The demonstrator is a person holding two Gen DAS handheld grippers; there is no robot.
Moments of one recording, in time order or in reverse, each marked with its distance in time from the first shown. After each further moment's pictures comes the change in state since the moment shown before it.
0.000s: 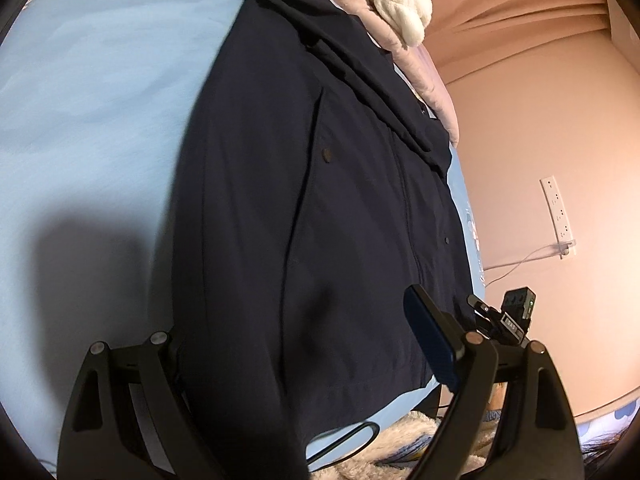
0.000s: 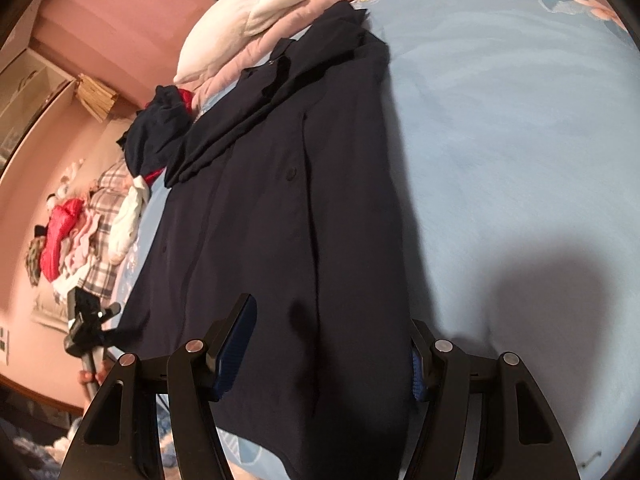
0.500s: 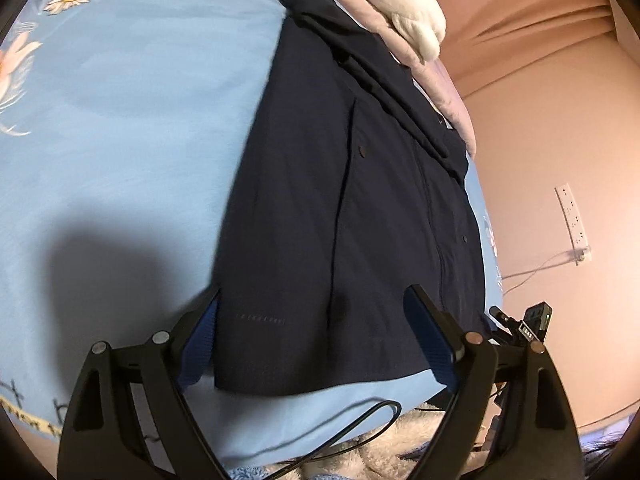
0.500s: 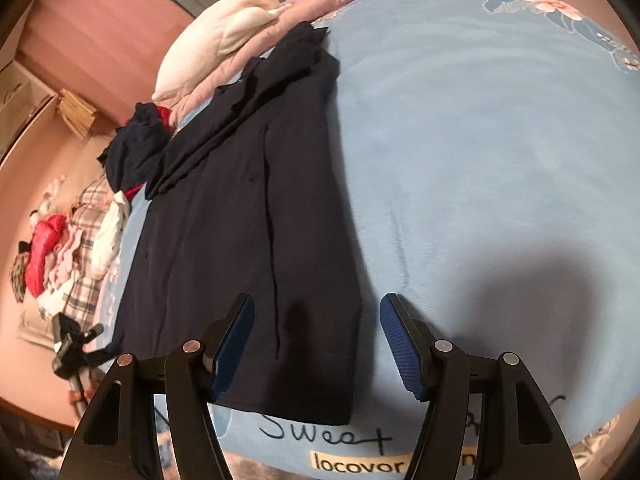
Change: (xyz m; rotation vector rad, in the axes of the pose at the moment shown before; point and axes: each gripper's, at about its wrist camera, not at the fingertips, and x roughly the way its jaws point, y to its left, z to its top) left arm -0.026 0.010 -0.023 -0.014 -0.061 0.078; right arm -0.023 -0.018 0.000 0.039 -0.048 -0.082
